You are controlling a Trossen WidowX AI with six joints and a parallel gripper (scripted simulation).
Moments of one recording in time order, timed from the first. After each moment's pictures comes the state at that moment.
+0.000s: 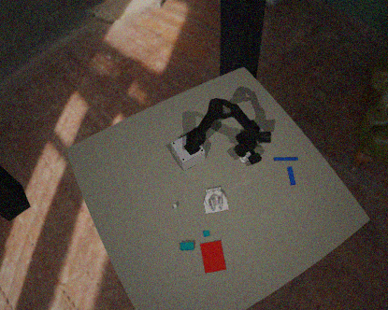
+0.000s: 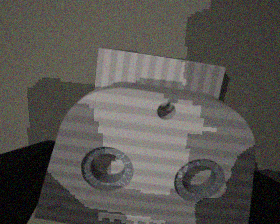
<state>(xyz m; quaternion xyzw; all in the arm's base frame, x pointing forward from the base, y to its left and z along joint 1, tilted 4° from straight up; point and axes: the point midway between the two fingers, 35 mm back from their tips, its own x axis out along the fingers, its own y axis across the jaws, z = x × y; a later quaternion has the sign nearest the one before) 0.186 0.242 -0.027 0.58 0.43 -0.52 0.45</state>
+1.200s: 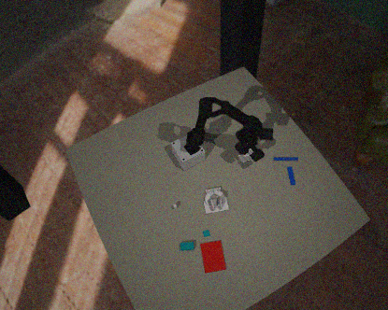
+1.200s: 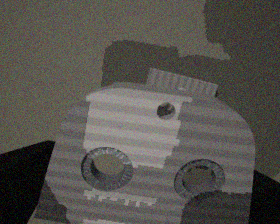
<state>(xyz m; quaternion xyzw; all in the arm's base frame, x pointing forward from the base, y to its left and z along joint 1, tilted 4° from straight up) 0.198 0.222 0.043 0.56 0.46 -0.50 0.47</state>
